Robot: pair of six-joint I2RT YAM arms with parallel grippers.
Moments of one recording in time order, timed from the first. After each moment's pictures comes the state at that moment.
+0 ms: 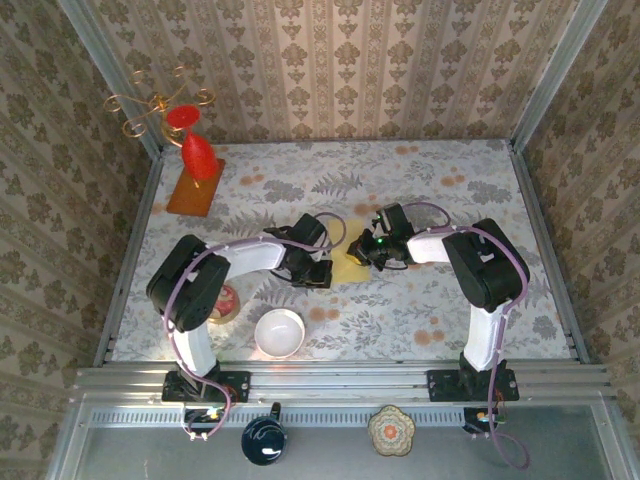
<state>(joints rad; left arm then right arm) -0.74 1.80 1.05 -0.48 0.39 -0.51 0.39 1.92 0.92 0.08 -0.53 1.08</state>
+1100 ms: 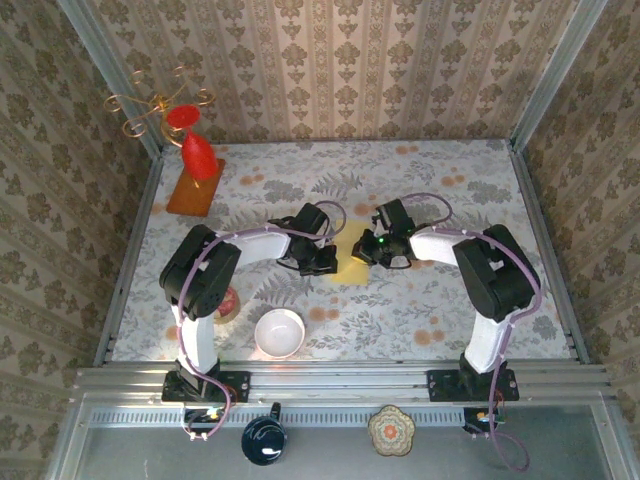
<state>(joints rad) -0.70 1.92 1.15 -0.41 0.42 -0.61 0.42 1.82 0.96 -0.12 -0.46 0.87</state>
